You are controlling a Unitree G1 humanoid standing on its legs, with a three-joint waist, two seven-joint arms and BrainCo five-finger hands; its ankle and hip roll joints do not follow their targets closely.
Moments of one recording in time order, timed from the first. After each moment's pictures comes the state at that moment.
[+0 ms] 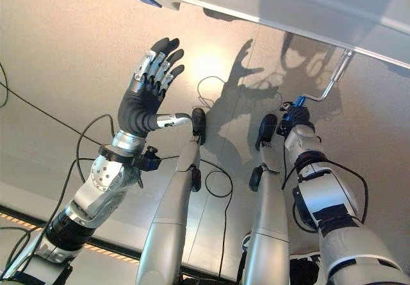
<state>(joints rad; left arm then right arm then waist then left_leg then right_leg) -0.46 0.58 -0.46 -0.33 -0.45 -0.29 0.21 -1.01 -0.51 0.22 1.34 0.80 -0.06 -0.18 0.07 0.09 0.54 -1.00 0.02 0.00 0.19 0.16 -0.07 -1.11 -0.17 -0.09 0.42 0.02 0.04</state>
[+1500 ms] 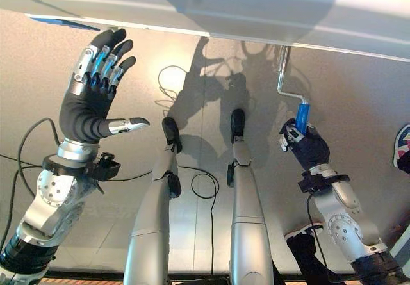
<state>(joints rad) -0.24 0.71 -0.21 -0.49 -0.41 -0.30 0.15 -0.09 -0.83 0.22 -0.15 1.17 -0.15 0.08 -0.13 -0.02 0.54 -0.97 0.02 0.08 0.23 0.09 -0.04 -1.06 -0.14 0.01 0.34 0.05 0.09</state>
